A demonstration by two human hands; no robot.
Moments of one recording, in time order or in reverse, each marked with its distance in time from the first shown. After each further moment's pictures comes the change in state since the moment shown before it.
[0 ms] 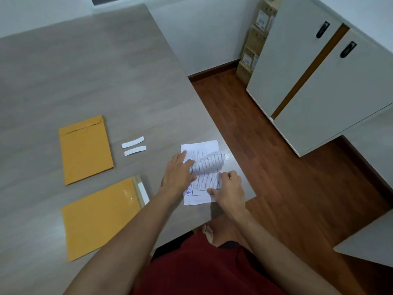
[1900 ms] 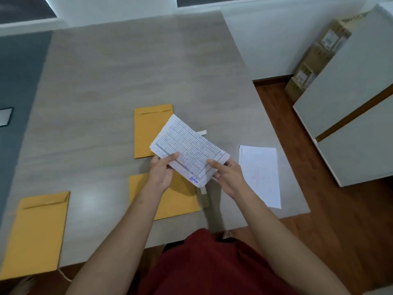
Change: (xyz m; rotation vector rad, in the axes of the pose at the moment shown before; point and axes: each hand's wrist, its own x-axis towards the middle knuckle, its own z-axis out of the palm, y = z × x) left_hand -0.108 -0.173 -0.078 -2.032 0.455 -0.553; right_hand -0.007 -0.194 0.008 1.483 -0.589 0.237
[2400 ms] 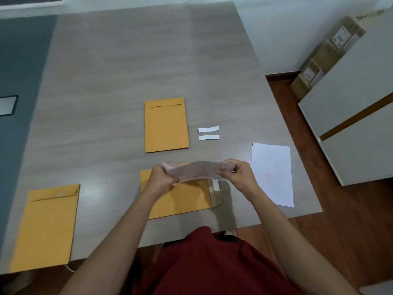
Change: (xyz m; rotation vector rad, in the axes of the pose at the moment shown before) left_hand -0.003 0.008 -0.071 0.926 -0.023 0.064; right_hand 0.001 0.017 -0.002 -0.703 0.002 -0.176
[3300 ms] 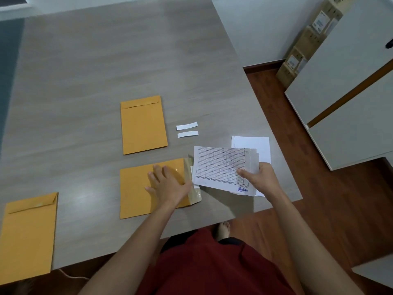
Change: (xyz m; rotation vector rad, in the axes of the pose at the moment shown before) left_hand -0.016 -0.012 0.106 0.744 0.120 -0.114; right_hand -0.028 0.033 -0.112 -0.218 0.220 0.189
